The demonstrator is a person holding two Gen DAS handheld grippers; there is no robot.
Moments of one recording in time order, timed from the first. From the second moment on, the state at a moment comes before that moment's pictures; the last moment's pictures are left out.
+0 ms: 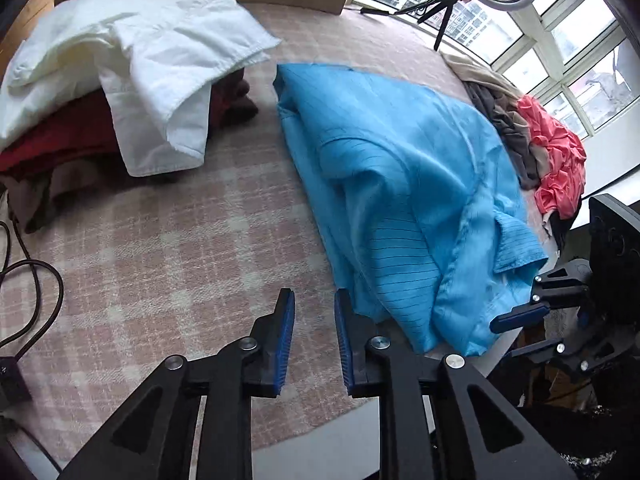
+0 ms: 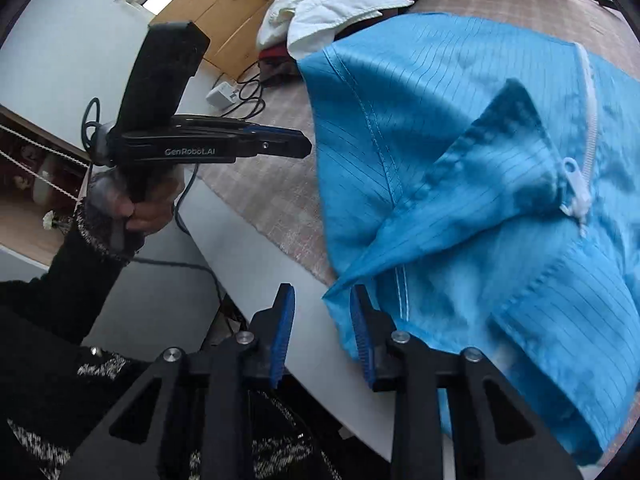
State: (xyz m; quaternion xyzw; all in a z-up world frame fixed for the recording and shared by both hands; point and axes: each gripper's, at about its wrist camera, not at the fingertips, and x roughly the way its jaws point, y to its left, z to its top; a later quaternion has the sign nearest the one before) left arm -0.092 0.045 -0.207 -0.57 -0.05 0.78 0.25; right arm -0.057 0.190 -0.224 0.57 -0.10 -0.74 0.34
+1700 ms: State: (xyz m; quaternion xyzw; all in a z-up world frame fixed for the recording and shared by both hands) left arm -0.002 0.237 -0.210 -0.50 0.00 0.79 0.36; right arm -0.107 0.362 -0.218 0.57 -0.13 -0.74 0.33
